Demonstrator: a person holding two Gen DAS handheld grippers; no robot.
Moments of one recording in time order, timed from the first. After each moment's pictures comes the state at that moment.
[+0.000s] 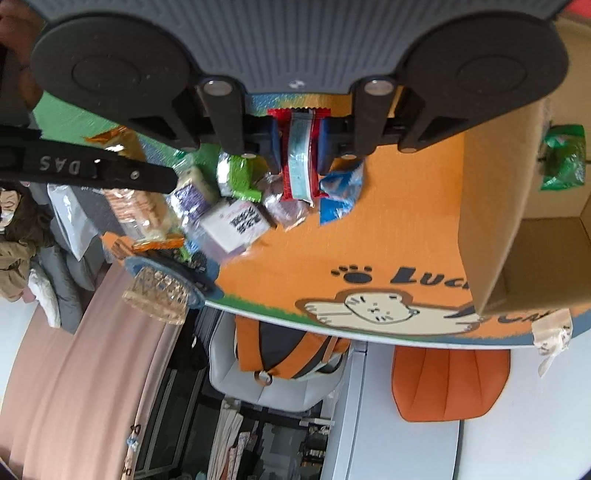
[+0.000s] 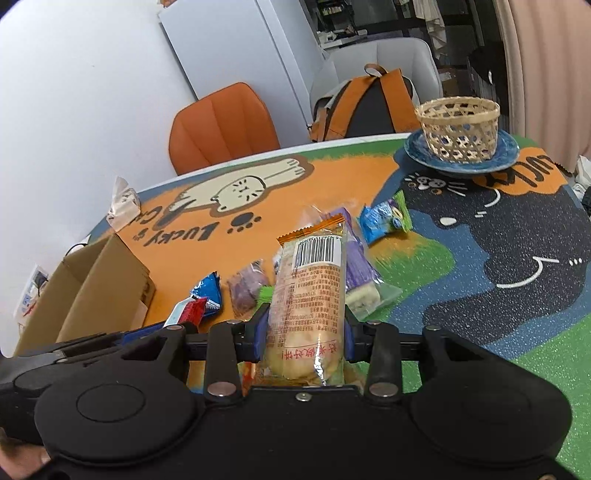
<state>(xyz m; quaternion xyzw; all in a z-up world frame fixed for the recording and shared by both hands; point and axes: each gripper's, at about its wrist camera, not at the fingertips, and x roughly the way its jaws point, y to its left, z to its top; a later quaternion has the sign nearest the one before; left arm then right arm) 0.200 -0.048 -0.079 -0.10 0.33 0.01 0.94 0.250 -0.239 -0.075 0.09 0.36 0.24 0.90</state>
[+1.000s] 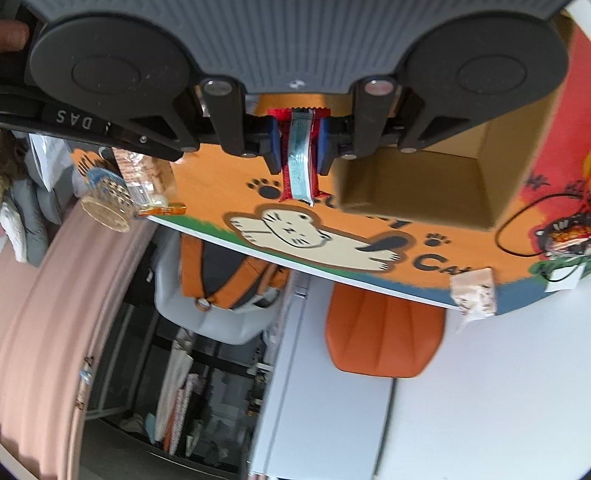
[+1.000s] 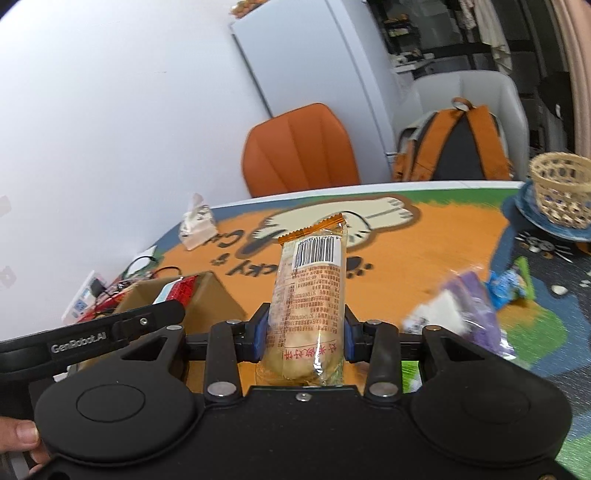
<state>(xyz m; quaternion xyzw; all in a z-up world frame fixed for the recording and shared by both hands) 0.172 0.042 -0.013 -0.14 0.26 0.10 0.95 0.255 -0.156 -0.032 0.09 0.31 0.34 0.88</state>
